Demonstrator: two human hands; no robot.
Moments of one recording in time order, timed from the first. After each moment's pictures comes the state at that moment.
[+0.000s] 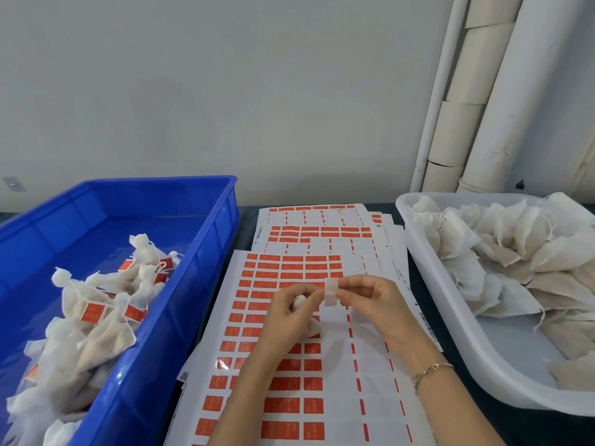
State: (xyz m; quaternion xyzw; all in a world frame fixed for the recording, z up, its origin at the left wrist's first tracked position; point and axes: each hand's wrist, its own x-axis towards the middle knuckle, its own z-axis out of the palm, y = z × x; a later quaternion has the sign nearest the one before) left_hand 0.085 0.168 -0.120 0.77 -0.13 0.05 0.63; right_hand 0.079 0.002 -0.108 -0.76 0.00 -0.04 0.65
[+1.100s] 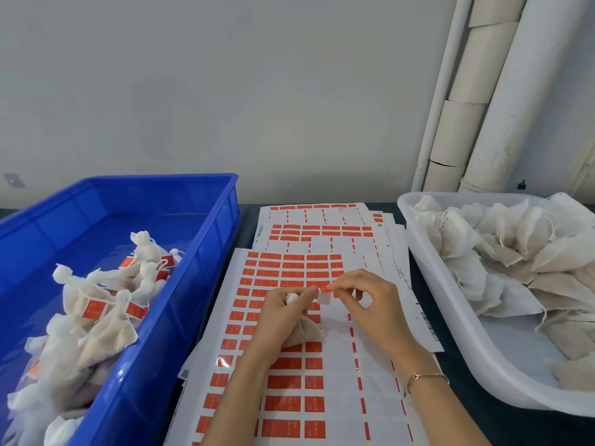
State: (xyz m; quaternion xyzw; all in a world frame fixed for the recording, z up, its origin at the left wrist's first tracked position) left_hand 0.095 0.172 -0.125 0.77 0.03 -0.01 0.64; right_hand 0.076 0.011 -0.116 -0.85 -0.14 -0.22 0.47
